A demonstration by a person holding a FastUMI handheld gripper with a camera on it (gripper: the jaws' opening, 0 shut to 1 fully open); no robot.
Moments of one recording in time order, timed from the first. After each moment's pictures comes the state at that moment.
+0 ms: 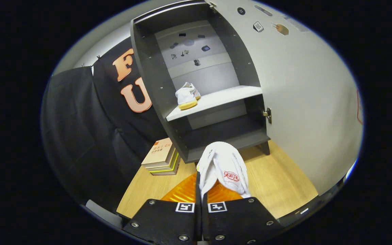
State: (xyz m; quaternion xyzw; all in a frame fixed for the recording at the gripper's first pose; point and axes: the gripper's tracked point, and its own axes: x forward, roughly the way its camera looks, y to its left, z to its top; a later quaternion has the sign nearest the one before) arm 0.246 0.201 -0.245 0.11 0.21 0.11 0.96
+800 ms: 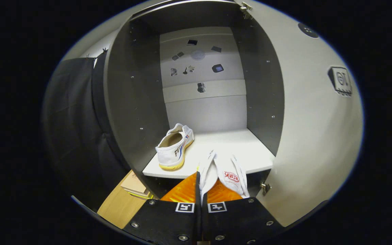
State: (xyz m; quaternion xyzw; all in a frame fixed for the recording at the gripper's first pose) arm 0.441 0.178 -0.141 0.02 0.16 0.12 0.98
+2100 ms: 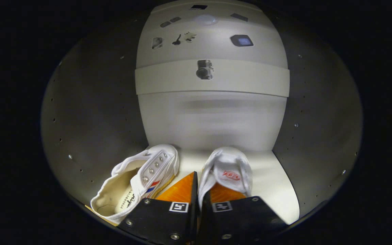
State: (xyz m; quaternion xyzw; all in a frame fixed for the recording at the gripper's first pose) arm 0.639 0.218 -0.164 -0.05 0.20 0.15 0.97
